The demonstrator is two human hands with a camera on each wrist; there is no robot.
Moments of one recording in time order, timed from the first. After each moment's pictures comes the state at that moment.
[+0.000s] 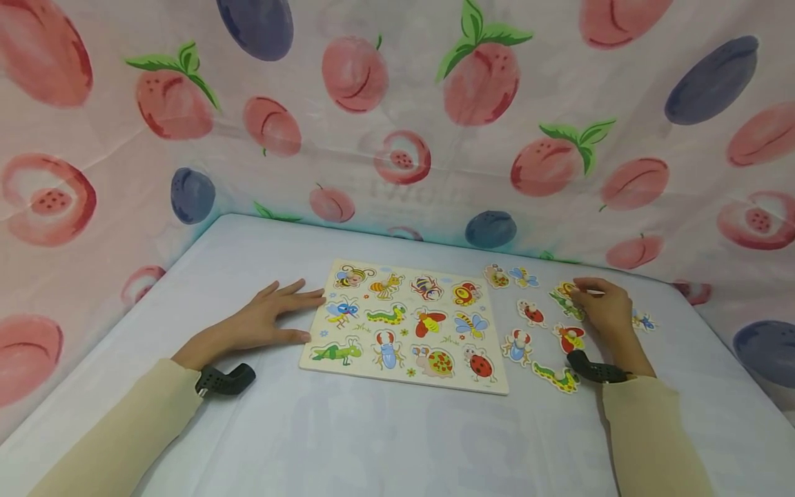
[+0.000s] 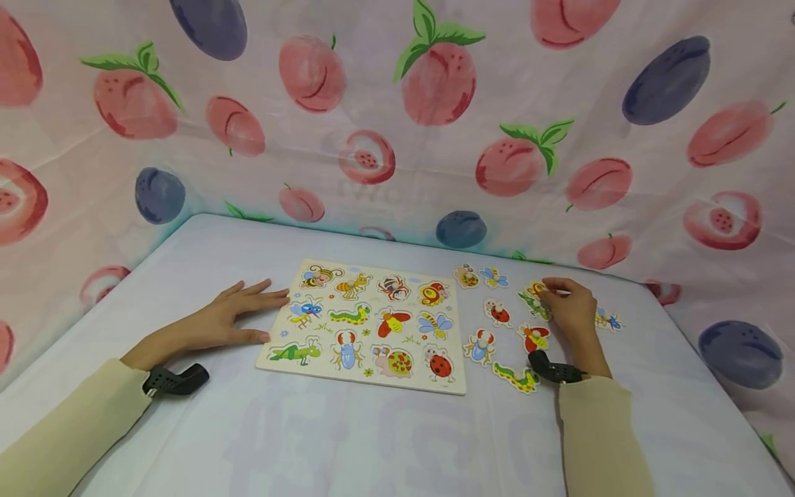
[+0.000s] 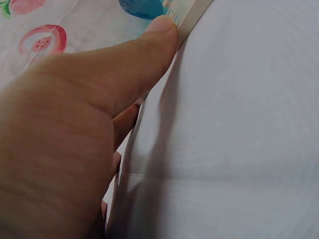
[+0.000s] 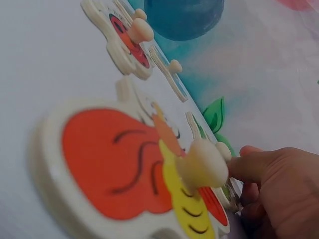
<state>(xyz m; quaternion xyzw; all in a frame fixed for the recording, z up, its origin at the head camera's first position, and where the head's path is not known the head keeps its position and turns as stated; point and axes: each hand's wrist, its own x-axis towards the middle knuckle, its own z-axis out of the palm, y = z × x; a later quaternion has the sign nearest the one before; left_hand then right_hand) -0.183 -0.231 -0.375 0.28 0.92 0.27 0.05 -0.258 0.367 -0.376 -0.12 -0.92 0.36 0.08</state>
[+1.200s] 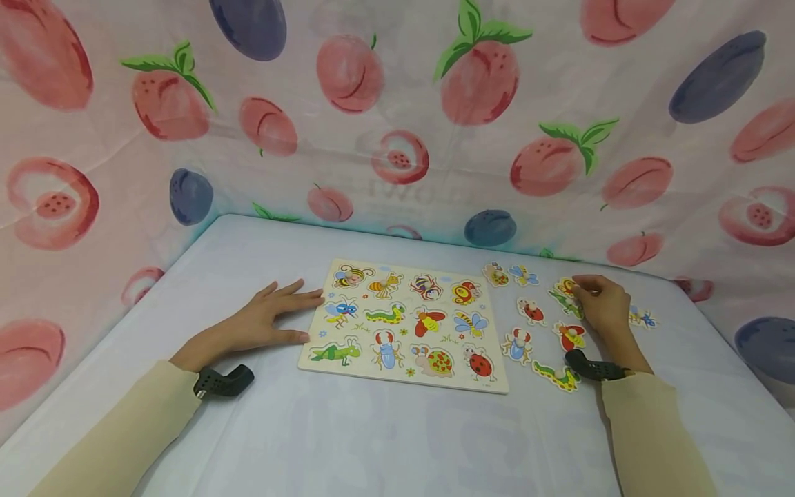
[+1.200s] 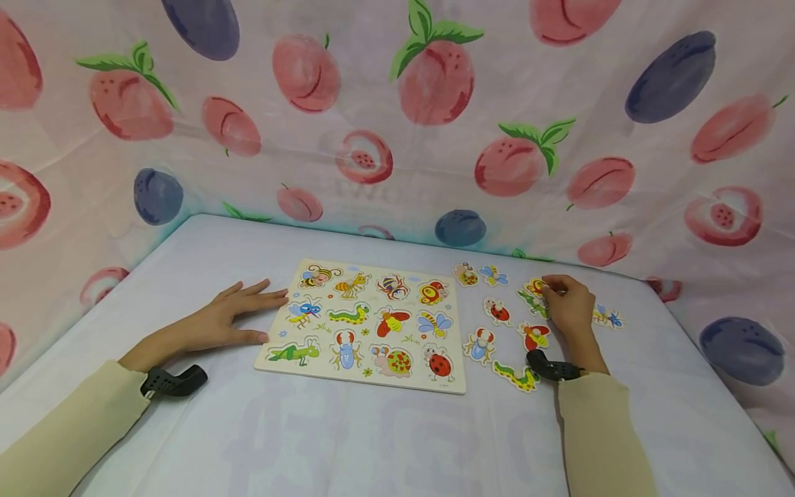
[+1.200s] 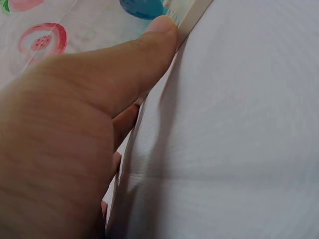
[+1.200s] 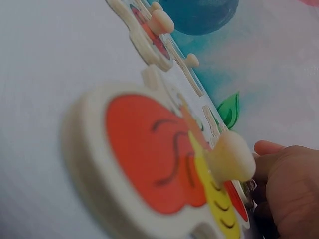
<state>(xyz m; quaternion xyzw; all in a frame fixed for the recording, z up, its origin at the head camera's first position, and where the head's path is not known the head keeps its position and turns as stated) -0.183 -0.231 -0.371 0.28 0.92 0.28 0.05 -0.262 0.361 -0.378 -0.13 -0.93 0.33 0.11</state>
